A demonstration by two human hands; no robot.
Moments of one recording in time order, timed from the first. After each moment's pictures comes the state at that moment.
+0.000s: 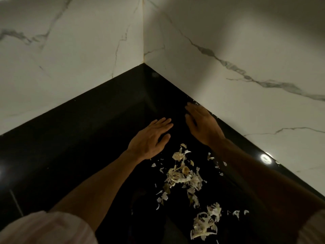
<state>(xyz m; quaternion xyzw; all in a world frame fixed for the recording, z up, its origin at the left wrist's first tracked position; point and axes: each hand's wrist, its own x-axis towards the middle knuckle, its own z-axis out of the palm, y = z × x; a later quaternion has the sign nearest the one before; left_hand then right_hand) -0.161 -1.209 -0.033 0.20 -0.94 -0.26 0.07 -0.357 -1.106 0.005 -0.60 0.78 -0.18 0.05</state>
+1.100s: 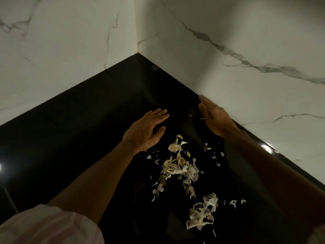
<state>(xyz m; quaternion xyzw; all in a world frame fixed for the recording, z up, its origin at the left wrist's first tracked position) -0.163 -1.213 -0.041 0.24 -0.93 -0.27 0.05 -0.386 -1.075 0.012 -0.53 0.81 -0.18 0.15</state>
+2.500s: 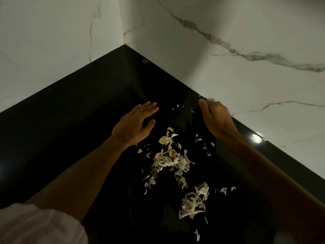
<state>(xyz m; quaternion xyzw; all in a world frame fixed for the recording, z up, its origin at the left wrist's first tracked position) -0.163 -1.210 -0.032 0.25 -0.92 -0.28 0.06 -0.384 -1.042 0.008 -0.45 0.84 -0.28 0.13</state>
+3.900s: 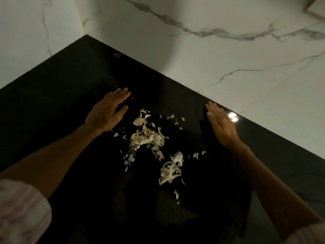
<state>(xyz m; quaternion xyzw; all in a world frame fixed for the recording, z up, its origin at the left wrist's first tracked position) -0.165 -1.207 -0.023 0.22 -0.94 -0.26 0.02 -0.382 -0.886 -0.011 -0.39 0.89 -0.21 0.13</state>
